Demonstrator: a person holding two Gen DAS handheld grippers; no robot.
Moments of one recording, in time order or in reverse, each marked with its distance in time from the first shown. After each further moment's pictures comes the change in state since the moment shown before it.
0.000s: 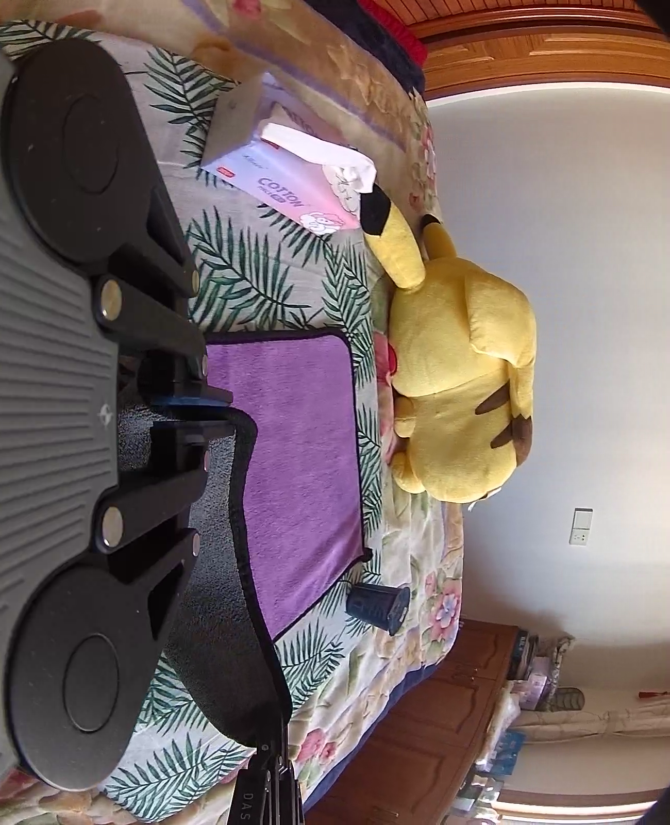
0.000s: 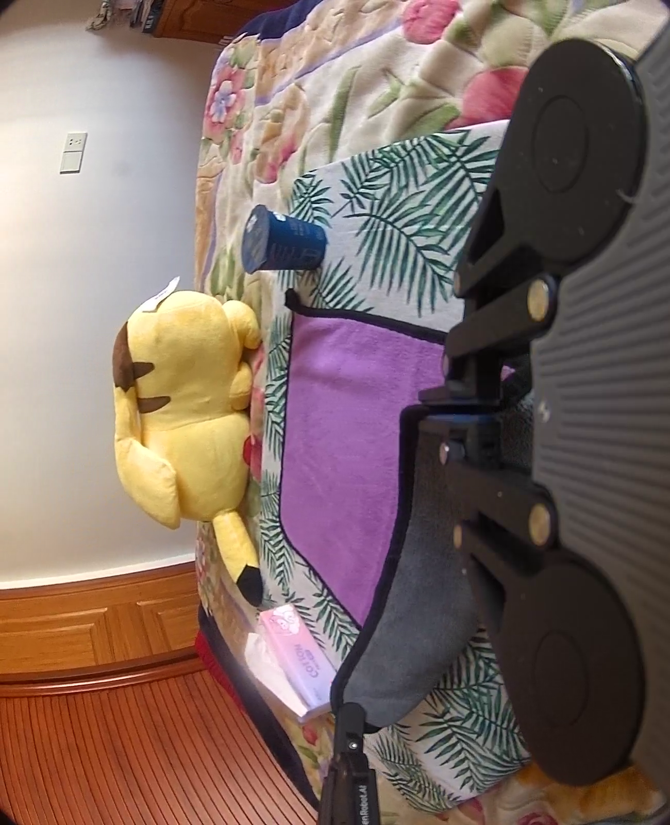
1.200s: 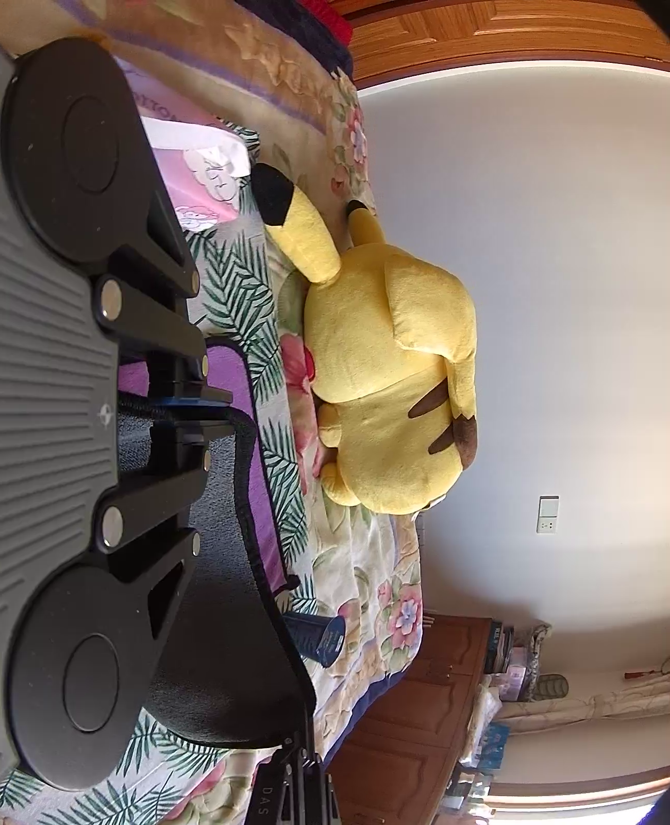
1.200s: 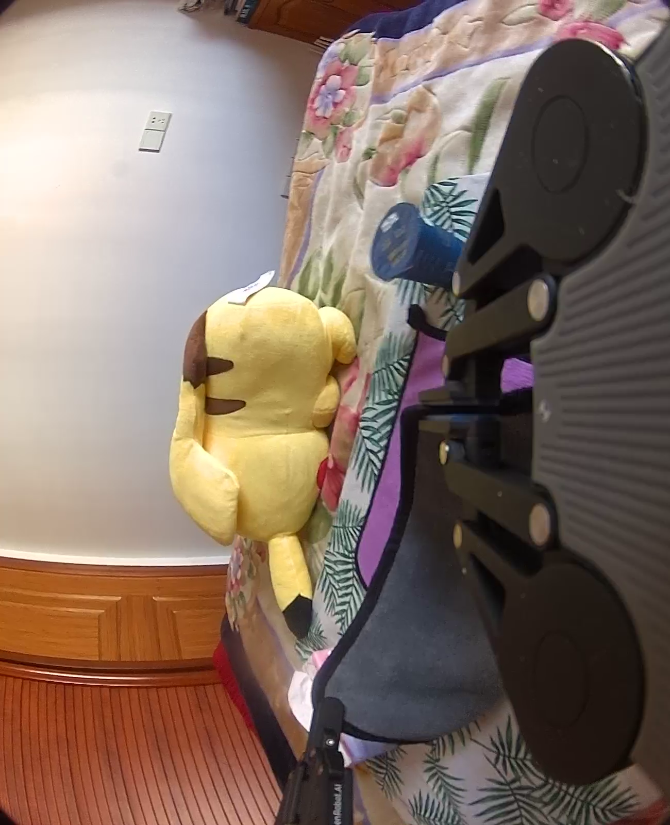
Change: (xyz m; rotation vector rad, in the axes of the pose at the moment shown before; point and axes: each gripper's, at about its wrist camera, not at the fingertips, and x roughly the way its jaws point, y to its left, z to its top) left arm 0.050 0.020 0.066 0.063 -0.098 -0.001; right arm 0.045 -0.006 0.068 -0.146 -0.108 -0.053
